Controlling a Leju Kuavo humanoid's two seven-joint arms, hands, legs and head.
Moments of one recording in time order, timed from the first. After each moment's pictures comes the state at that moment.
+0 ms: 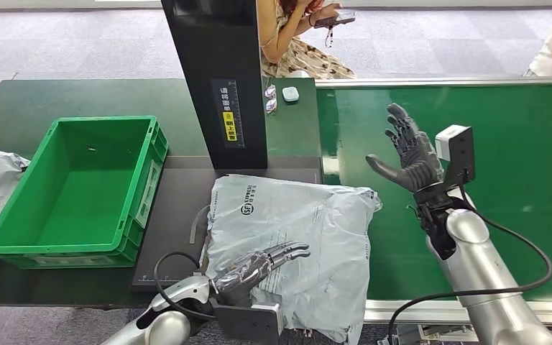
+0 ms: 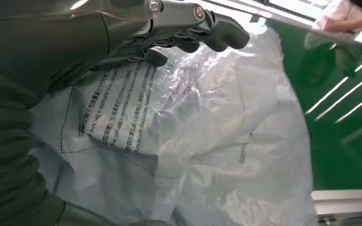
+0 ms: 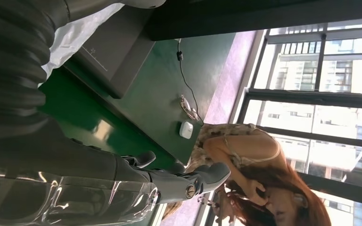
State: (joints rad) left arm -0.30 0.13 -0.87 -1.52 -0.38 -0.18 -0.16; right arm -0.54 -0.27 0.32 -1.20 -0.38 0.01 -0.26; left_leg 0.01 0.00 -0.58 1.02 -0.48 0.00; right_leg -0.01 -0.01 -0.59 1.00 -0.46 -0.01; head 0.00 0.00
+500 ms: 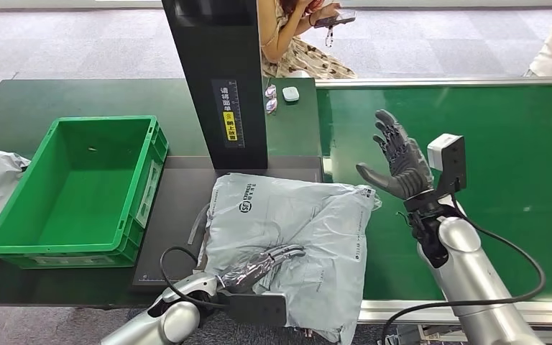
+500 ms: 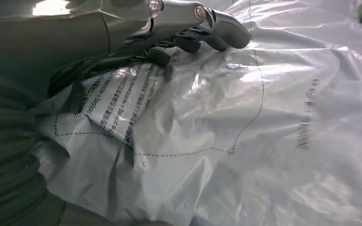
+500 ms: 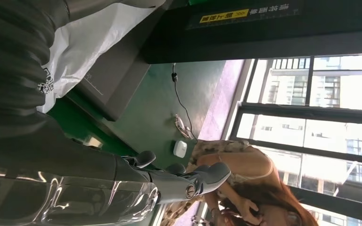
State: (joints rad) left arm -0.37 0.11 -0.92 -1.31 -0.36 -0.15 -0.14; right arm -0.49 -0.25 0.32 -1.26 -0.37 0.03 -0.26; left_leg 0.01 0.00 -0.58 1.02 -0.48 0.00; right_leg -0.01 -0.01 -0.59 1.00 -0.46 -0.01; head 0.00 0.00
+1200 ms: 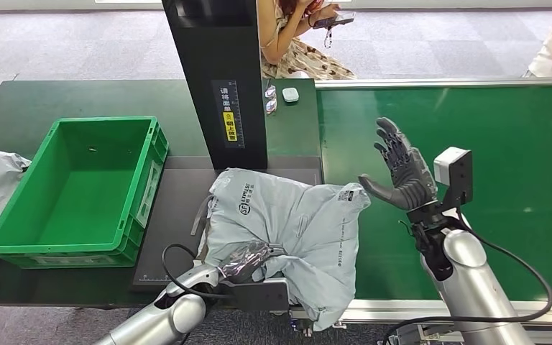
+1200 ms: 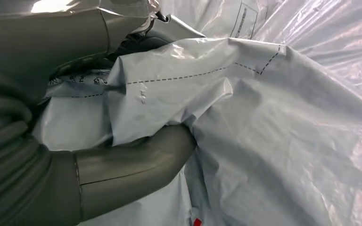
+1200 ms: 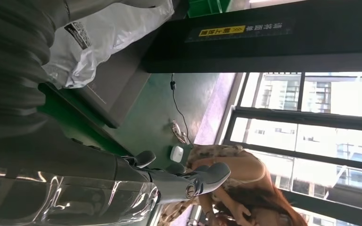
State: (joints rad) left arm -0.41 0.07 -0.91 -1.18 -0.41 -0.06 -0.15; right arm -0.41 -0.25 0.28 -1.35 -0.34 0.06 -0.26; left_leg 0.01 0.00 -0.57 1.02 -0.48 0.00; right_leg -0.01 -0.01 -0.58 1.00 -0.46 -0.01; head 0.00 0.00
